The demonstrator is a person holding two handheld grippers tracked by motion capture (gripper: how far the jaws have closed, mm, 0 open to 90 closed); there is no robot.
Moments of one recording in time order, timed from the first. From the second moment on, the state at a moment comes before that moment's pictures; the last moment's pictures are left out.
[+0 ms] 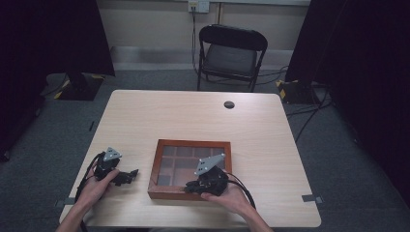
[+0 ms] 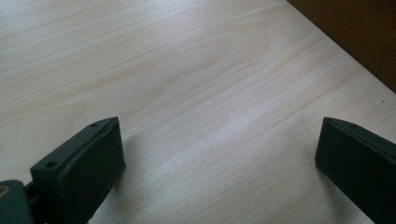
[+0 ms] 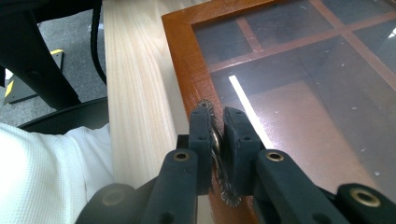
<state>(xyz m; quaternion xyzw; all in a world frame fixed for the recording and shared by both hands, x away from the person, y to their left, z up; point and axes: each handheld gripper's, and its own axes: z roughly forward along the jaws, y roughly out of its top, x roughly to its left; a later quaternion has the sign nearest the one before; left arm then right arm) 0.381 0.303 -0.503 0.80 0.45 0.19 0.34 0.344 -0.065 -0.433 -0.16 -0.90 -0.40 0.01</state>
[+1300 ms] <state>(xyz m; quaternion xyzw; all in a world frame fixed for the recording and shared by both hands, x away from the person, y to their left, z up) 0.381 0.303 -0.503 0.80 0.45 0.19 0.34 0.353 -0.066 -0.404 -0.15 -0.90 -0.41 0.02</state>
